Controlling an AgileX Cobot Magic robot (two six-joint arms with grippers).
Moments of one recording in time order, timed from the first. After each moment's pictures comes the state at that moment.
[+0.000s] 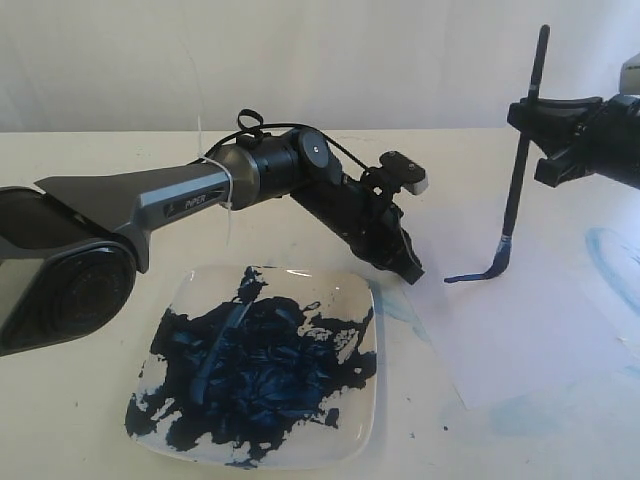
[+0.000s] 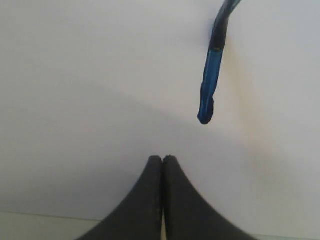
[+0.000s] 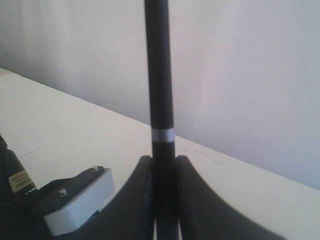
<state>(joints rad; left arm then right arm) -0.69 2.53 -2.17 -0.71 0.84 0.88 -0.12 1.81 -0.90 -1.13 -1.15 0.63</state>
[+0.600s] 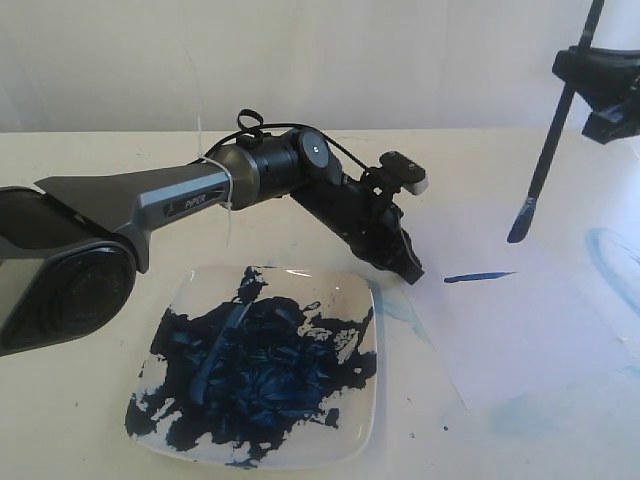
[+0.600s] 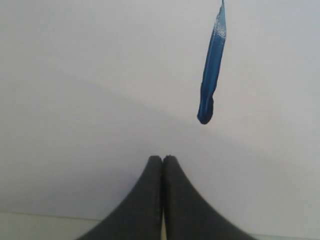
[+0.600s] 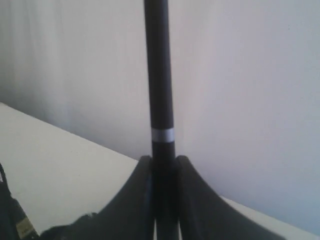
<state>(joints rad) -0.69 2.53 -2.17 -0.71 0.84 0.88 -0.20 1.67 -0.90 -1.13 -1.20 0.74</state>
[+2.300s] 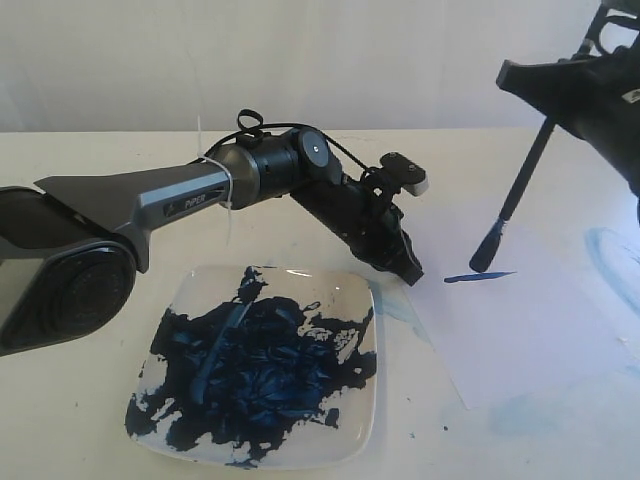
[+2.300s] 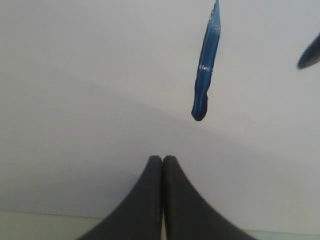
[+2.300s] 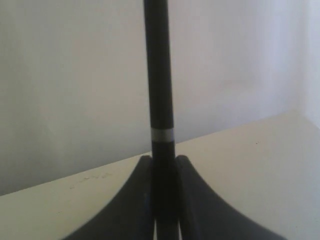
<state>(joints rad) -0.69 2.53 -2.17 -0.71 0.86 0.88 0.41 1.45 -0.80 0.70 -0.52 -0.36</state>
